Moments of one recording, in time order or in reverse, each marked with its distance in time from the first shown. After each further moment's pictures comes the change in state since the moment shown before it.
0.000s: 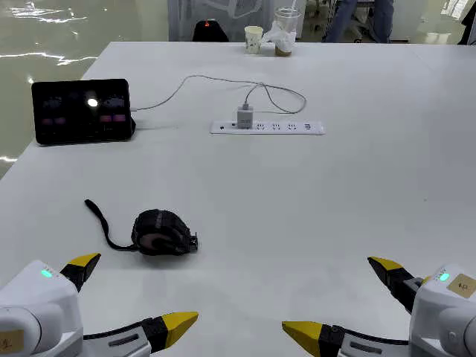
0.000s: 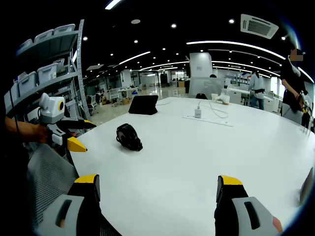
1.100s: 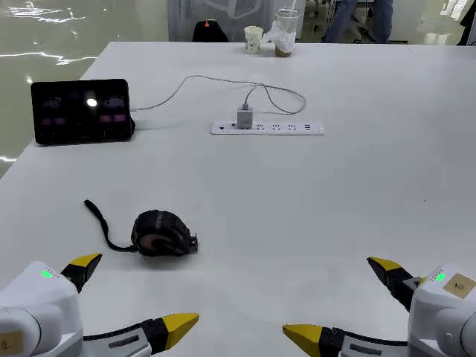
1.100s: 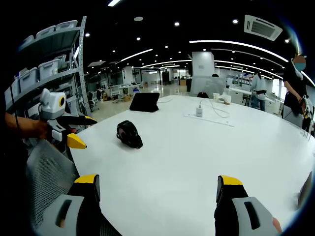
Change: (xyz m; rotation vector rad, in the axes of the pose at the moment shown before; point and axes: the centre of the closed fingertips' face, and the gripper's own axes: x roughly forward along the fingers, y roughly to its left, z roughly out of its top) left arm 0.002 -0.002 0.001 0.004 -0.001 -0.016; right arm 0.002 -0.001 -0.003 -0.022 0.026 0.007
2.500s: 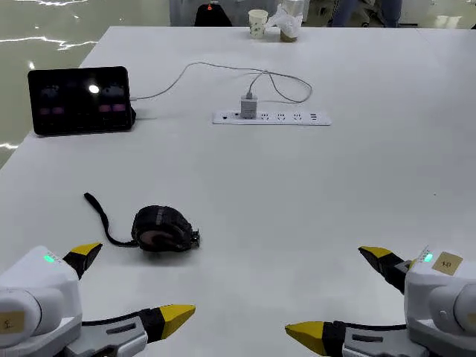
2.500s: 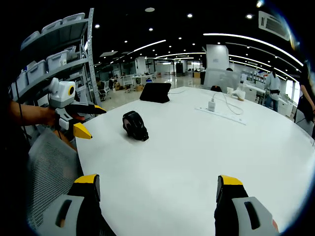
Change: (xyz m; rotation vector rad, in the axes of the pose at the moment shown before) left arm 0.015 0.017 -0.001 0.013 0.054 -0.017; right arm 0.024 -0.004 -0.004 -0.062 0.089 0.112
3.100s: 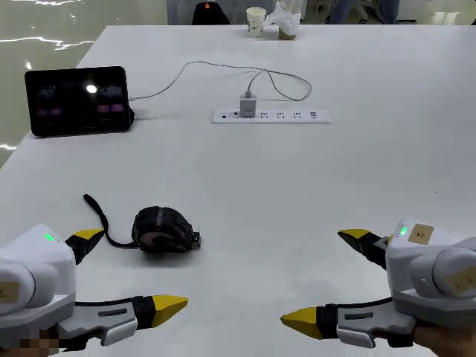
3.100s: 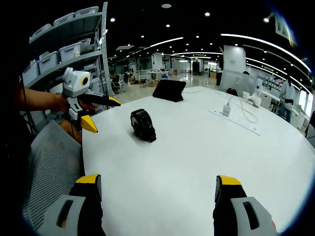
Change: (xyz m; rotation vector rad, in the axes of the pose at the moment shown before) left arm 0.011 0.015 0.007 0.077 0.031 -0.085; right arm 0.024 0.000 0.012 -0.100 0.037 0.121
